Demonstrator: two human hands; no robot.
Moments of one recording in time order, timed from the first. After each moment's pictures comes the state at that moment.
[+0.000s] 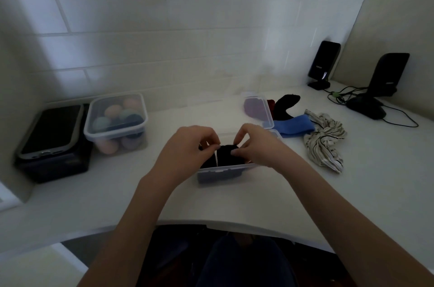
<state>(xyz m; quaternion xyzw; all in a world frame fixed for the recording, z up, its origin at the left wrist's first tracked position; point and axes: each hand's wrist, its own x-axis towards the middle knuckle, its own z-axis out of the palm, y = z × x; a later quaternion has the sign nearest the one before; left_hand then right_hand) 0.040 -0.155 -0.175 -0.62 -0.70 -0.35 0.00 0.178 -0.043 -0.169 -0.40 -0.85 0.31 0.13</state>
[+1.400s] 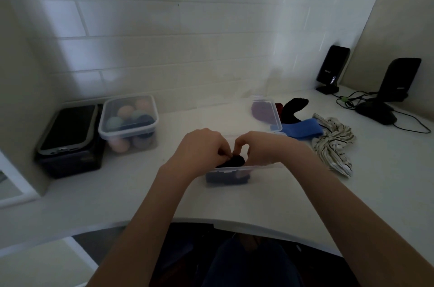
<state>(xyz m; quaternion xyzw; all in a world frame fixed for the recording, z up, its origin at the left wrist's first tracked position) 0.049 -0.148 -0.160 -0.64 -0.76 -0.11 0.01 0.164 -0.034 -0.156 -0.27 -0.94 0.17 -0.08</state>
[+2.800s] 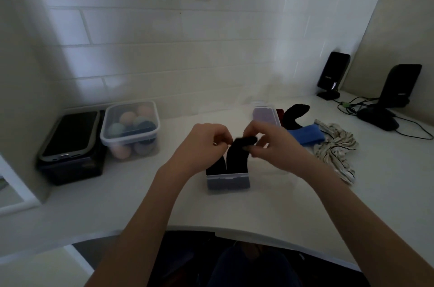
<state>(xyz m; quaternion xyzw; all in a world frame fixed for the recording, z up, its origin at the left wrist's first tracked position) 0.031 -0.137 -0.167 -0.60 -0.69 -0.39 -0.07 0.191 -0.026 -0.163 -0.19 -0.90 0.30 0.25</state>
